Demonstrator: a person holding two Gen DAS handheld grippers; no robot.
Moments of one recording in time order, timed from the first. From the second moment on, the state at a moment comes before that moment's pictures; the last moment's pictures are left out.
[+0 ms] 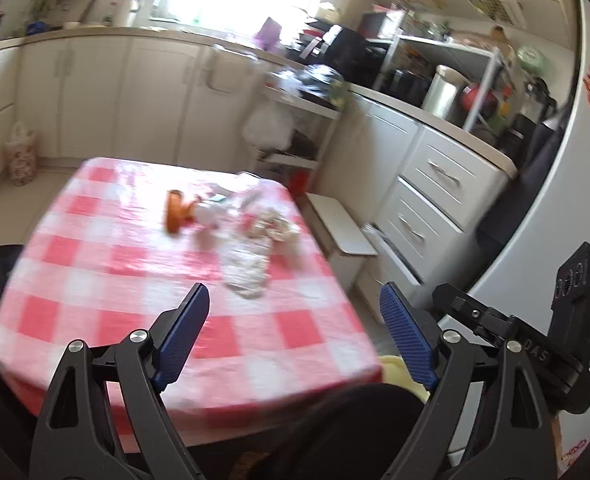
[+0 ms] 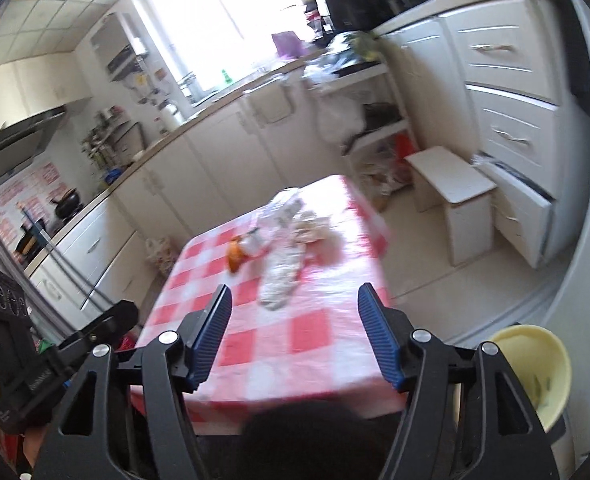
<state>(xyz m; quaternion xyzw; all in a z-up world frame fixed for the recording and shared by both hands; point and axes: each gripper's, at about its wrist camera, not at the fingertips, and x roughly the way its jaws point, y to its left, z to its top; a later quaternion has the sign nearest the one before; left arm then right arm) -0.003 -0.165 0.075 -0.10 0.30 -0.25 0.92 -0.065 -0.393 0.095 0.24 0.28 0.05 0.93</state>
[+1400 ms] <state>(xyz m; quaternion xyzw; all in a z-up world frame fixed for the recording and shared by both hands) 0.026 -0.038 0.013 -0.13 0.33 -0.12 0.93 -0.040 -0.266 0.072 0.09 0.29 0.12 0.94</state>
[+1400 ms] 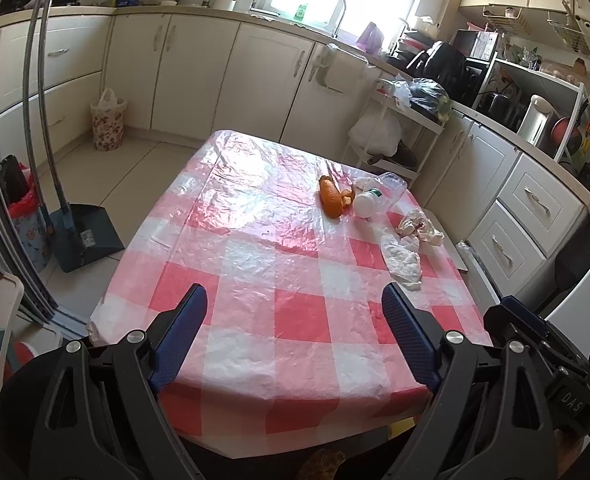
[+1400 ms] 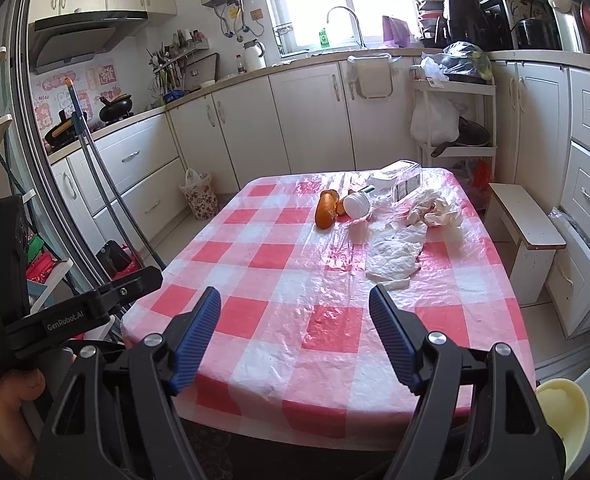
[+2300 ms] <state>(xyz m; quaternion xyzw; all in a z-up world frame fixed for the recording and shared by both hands) 0.060 -0.046 0.014 -0.12 0.34 -0.12 0.92 -0.009 -0.302 0.074 0.16 0.31 0.11 0.93</state>
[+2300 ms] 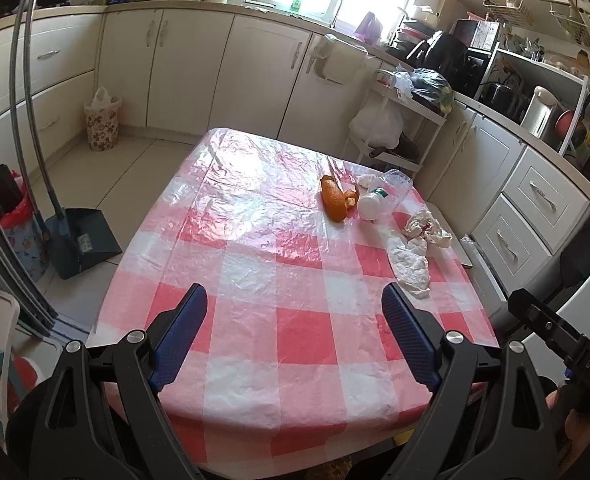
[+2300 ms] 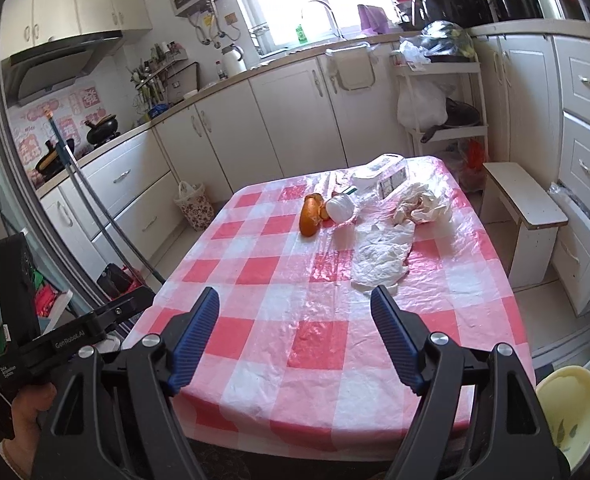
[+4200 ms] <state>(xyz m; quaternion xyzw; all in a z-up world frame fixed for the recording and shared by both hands) 0.183 -0.090 -0.022 -0.09 0.42 -0.15 0.89 0.091 -0.314 0.043 0.15 0.40 0.15 0.89</state>
